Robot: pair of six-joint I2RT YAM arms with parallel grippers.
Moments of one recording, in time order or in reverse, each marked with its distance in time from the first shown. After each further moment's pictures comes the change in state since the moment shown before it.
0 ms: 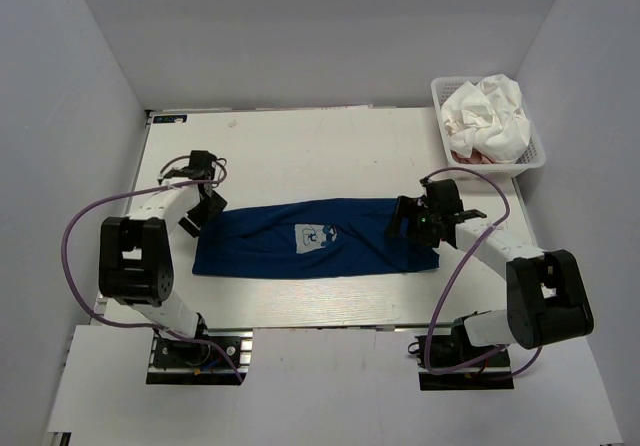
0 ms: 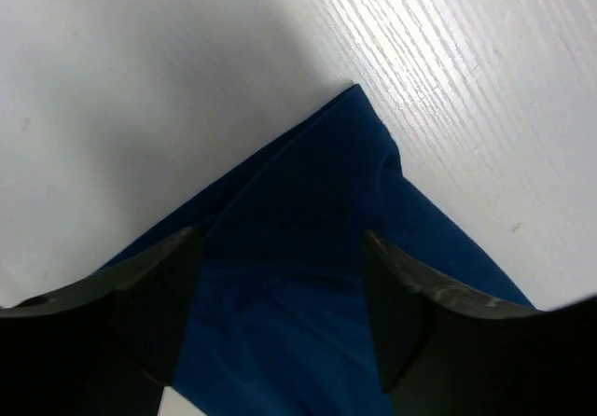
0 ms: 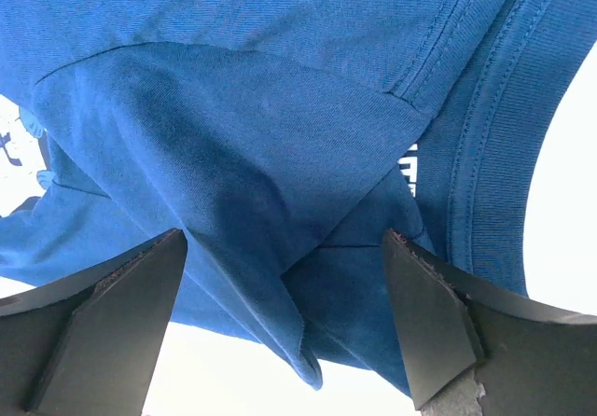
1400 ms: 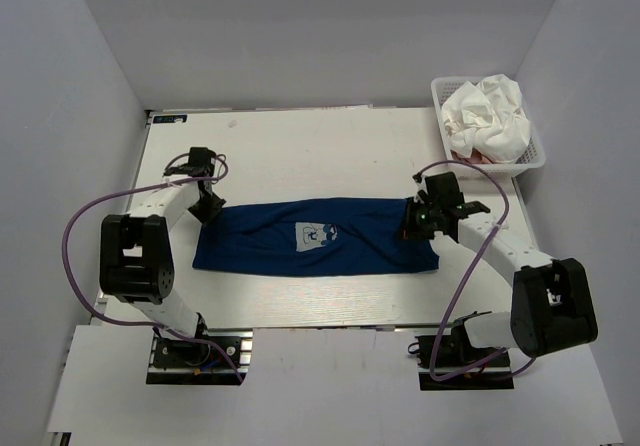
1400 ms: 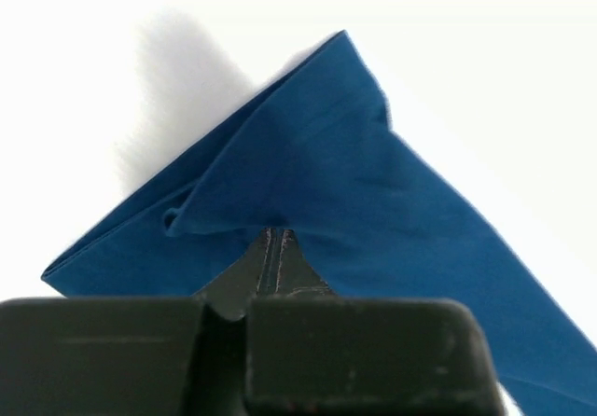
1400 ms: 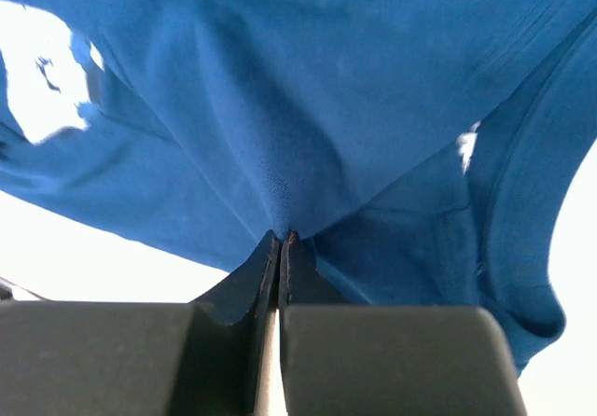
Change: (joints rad) left arm 0.003 -0.005 -0.003 0.006 0.116 0.021; right arm 0.021 -0.043 0.060 -0.151 -0.095 -0.087
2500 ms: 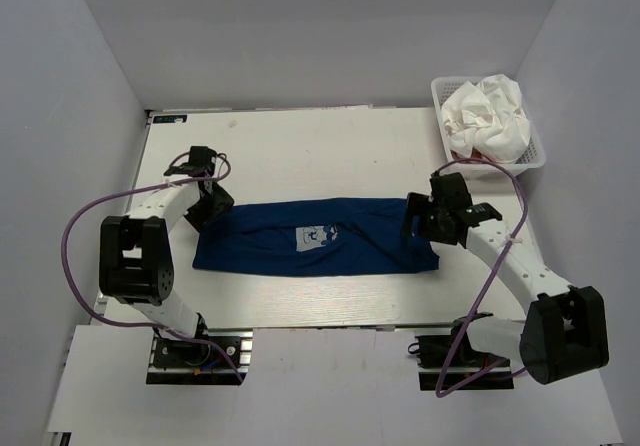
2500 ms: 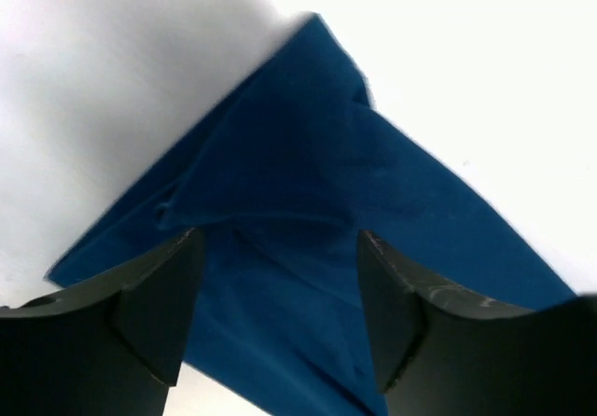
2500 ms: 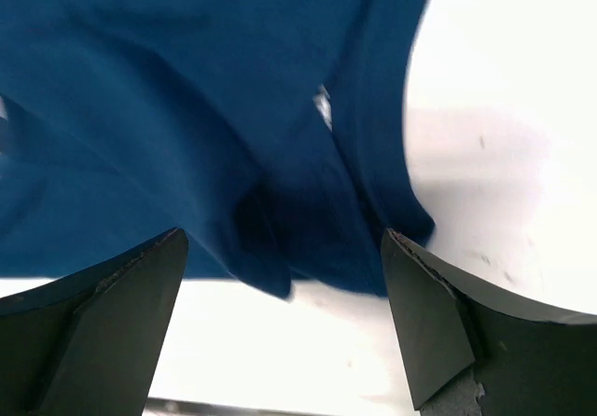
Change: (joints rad) left arm -0.005 -0.012 0.030 -0.019 0.023 0.063; right arm 0.019 -0.133 0.051 -0.200 0.325 0.045
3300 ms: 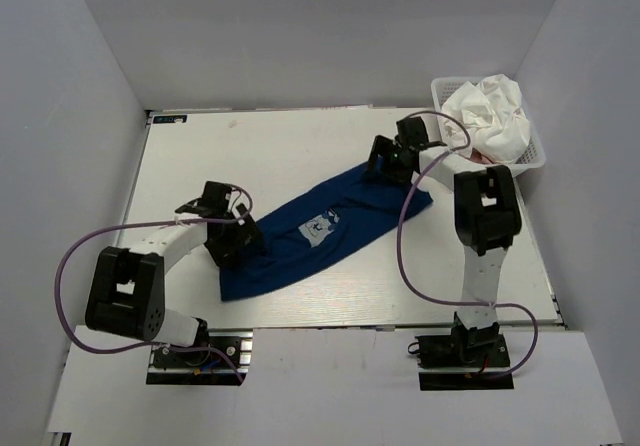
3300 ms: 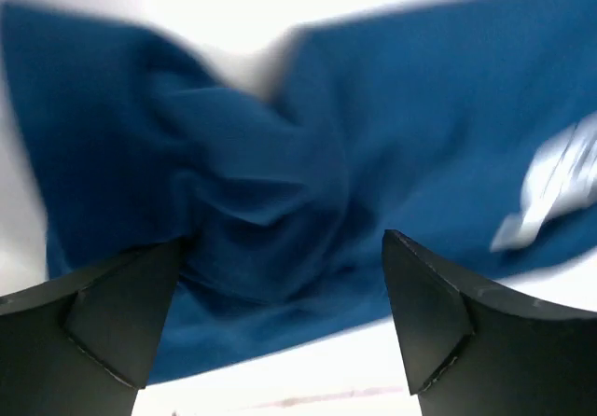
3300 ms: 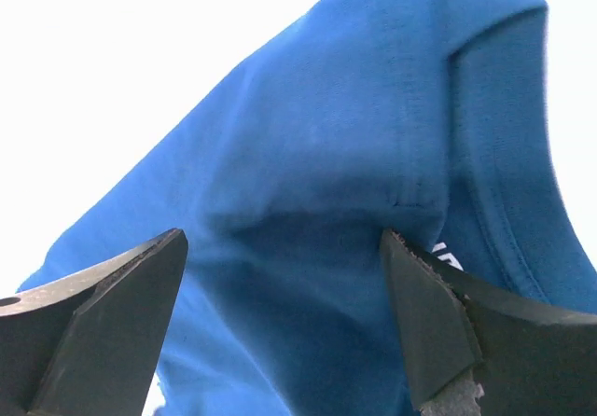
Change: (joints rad) left arm -0.128 -0.187 -0.362 0.198 0.347 0.069; right arm -0.039 0.855 0.649 0.301 -0.209 0.101
